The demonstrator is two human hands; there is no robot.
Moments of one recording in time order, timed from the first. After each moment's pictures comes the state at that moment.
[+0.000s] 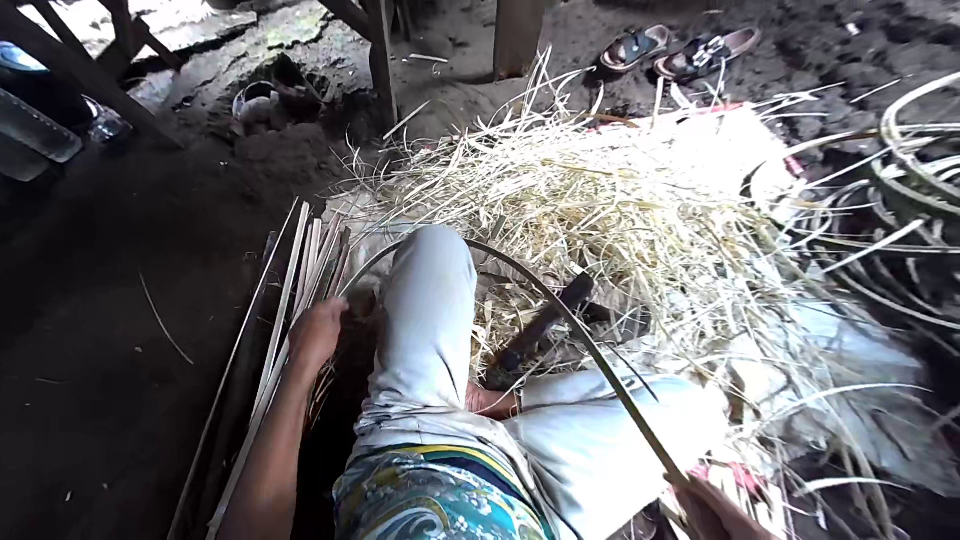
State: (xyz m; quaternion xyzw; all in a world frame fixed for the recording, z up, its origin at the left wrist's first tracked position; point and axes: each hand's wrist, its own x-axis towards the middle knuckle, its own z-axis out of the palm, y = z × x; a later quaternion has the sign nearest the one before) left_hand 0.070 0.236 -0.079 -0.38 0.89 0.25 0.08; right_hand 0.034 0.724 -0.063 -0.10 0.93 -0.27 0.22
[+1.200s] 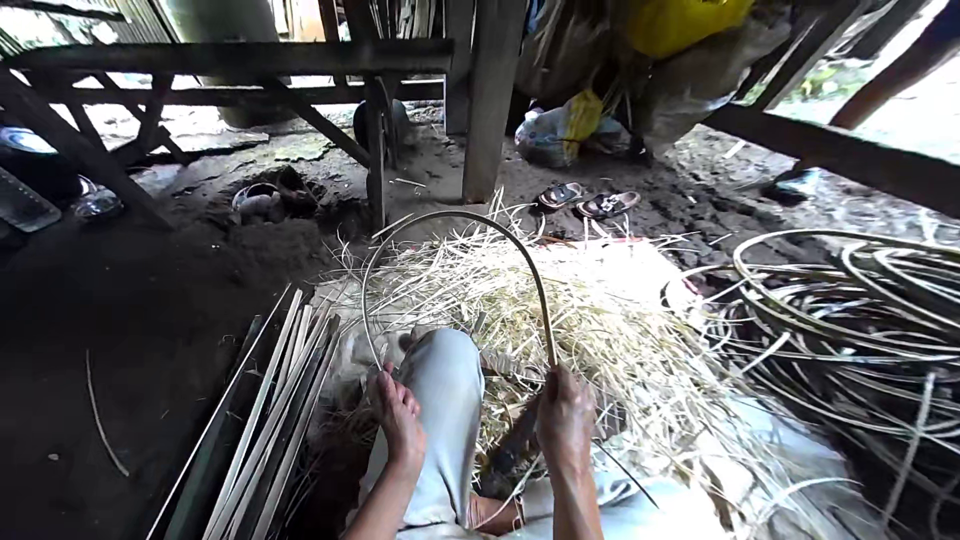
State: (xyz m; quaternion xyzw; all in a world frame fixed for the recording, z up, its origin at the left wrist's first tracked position) left_hand -0.023 0.338 -0.114 -0.37 0.33 0.79 -0.37; right_hand -0.093 0.496 -0.088 -0.06 0.92 -0.36 -0.14
